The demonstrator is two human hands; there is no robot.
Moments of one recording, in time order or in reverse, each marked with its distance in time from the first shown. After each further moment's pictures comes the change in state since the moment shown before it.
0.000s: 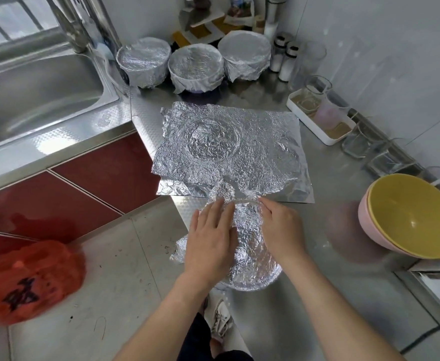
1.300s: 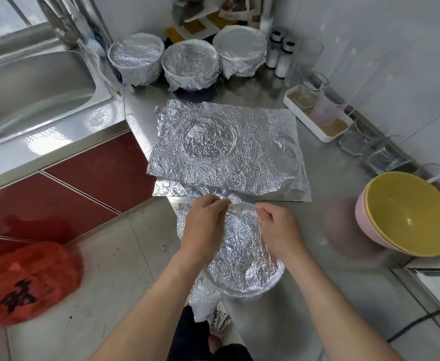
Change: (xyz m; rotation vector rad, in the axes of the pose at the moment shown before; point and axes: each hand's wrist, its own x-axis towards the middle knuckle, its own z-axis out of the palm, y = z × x) left_hand 0.042 -0.009 -0.012 -0.282 0.033 -0.035; right_hand 0.001 0.009 -0.003 0.236 -0.122 0.050
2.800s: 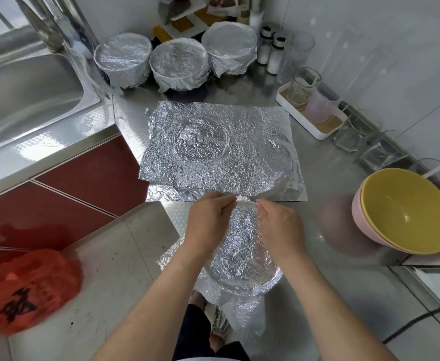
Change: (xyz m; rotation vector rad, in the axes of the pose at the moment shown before) left_hand 0.026 0.016 0.004 -0.071 -0.074 -0.015; right_hand 0.007 -0.003 -0.005 -0.345 0.171 -0.089
